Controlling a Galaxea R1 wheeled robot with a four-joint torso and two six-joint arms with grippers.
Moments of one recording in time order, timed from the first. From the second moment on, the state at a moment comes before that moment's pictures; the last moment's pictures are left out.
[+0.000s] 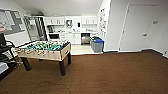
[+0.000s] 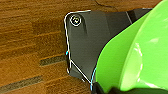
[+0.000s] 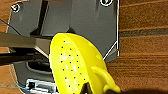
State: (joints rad) left arm 1.51 2.90 -2.77 0.85 -0.13 -0.76; right arm -1.60 2.95 -2.77 -0.40 0.11 0.30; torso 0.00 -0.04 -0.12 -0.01
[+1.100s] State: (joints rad) left arm 1.51 2.90 -2.77 0.85 -0.13 -0.76; right arm -1.60 2.95 -2.77 -0.40 0.11 0.30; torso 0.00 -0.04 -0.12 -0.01
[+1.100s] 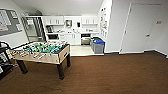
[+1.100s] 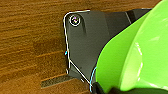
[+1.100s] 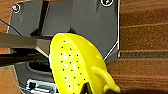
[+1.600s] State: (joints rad) left arm 1.51 2.90 -2.77 0.85 -0.13 -0.76; right arm -1.60 2.95 -2.76 -0.40 0.11 0.30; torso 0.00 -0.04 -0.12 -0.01
